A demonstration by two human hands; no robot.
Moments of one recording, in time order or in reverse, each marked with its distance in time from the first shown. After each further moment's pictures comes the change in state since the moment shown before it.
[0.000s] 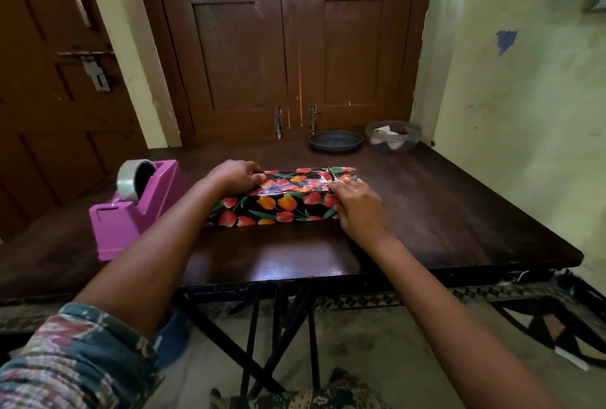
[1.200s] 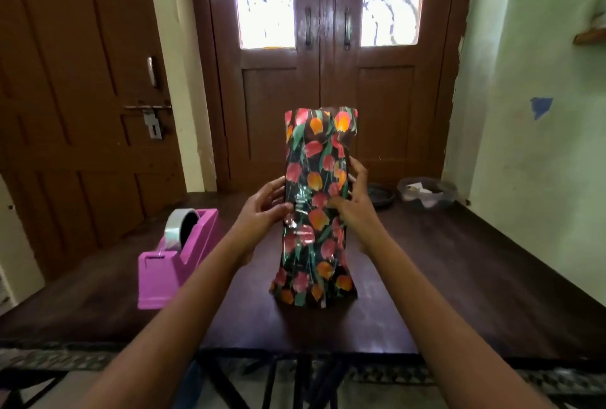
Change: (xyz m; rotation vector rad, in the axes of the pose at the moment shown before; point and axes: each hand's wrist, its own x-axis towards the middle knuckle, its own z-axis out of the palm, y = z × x) left_hand -0.046 -0.011 -0.013 -1.203 0.272 0.321; right_hand 0.091 -0.071 -0.044 1.265 -0.083 0.264
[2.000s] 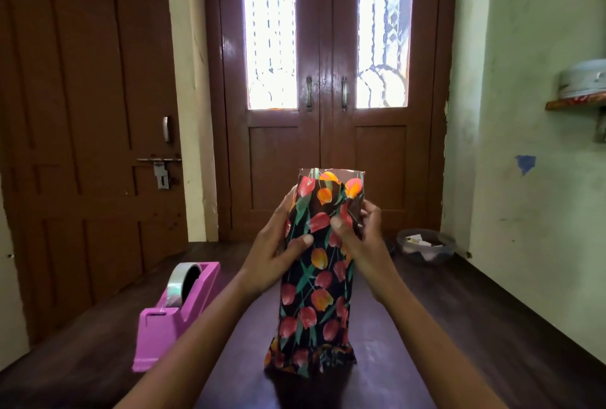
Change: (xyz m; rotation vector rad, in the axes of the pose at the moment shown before) left_hand 0.000 0.047 0.015 0.333 -0.060 0.509; right_hand -0.010 -0.037 -0.007 -0.048 0.081 -0.146
